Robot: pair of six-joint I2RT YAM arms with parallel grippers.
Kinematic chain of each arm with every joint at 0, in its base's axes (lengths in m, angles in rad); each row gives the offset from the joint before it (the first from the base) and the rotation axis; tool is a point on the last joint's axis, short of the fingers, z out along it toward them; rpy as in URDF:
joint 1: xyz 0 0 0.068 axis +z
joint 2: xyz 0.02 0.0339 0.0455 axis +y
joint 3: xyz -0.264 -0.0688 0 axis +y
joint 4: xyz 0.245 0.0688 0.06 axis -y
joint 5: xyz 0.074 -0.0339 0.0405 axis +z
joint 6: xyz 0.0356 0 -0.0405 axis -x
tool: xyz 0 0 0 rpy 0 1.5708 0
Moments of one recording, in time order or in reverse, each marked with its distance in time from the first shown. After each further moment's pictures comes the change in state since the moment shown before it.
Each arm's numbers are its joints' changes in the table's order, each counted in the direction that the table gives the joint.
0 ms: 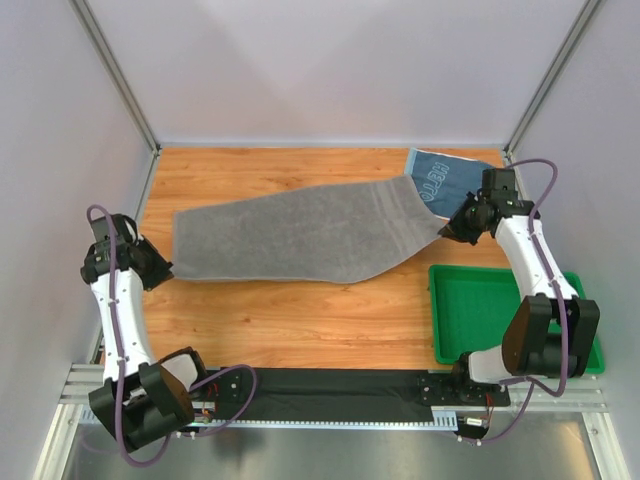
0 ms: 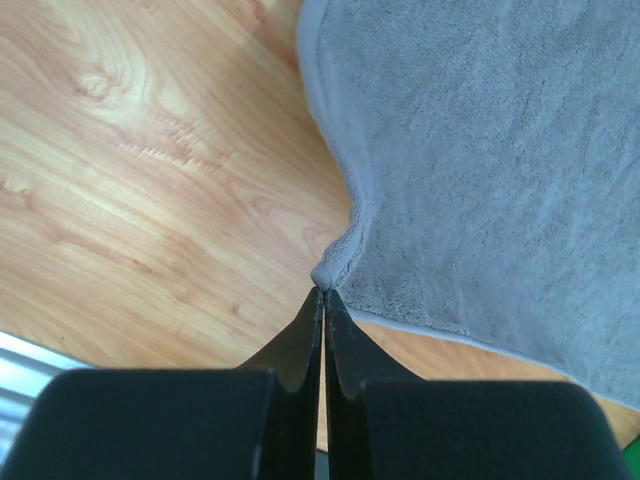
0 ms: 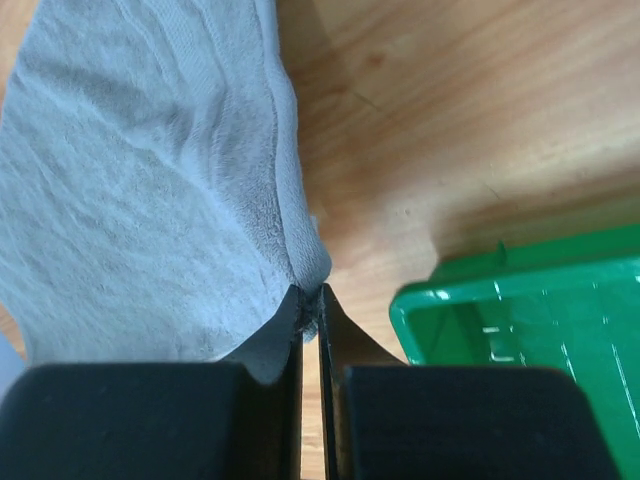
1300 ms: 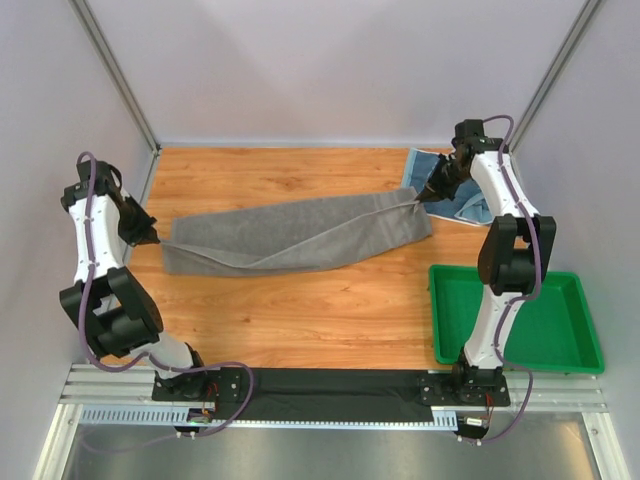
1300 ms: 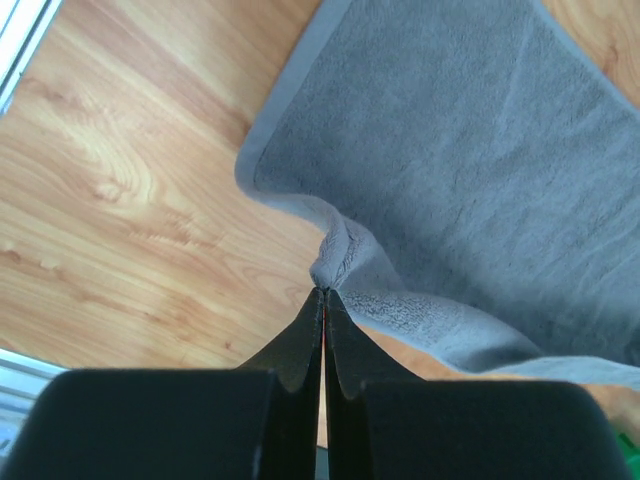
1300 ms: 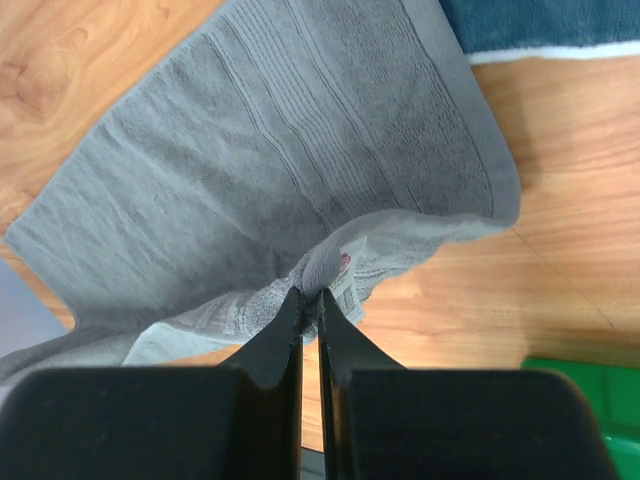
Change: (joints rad) left arm -0.002 0.499 -0.483 -0.151 0.014 -0.009; right arm 0.055 0.559 -0.641 -0.251 0.126 0.060
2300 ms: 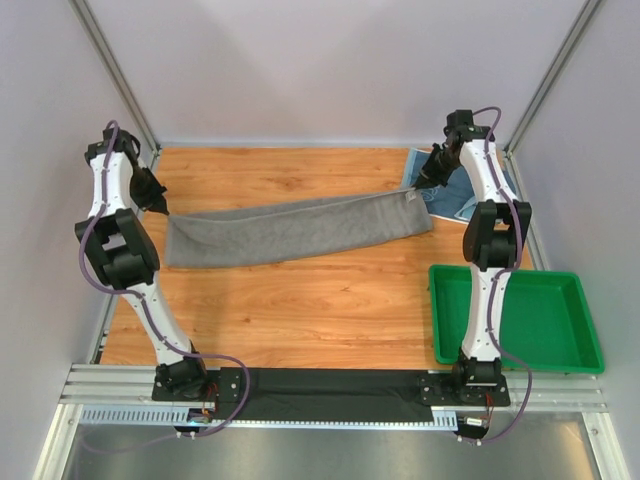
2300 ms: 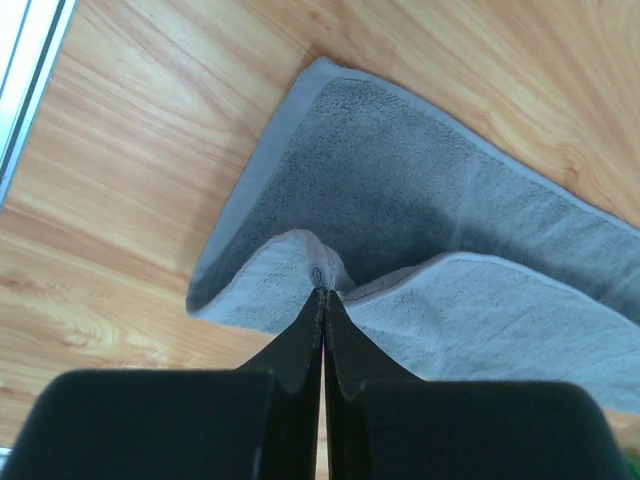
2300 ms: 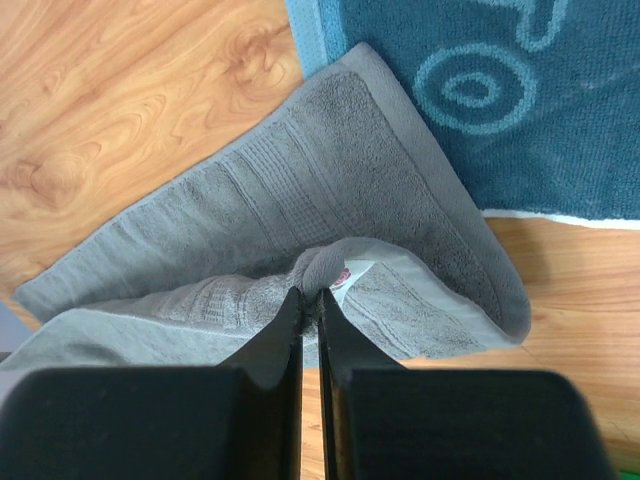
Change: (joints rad) left arm -0.090 0.554 -0.556 -0.082 0.026 -0.015; right arm -0.001 0.352 -0.441 -0.100 -0.030 -0.024
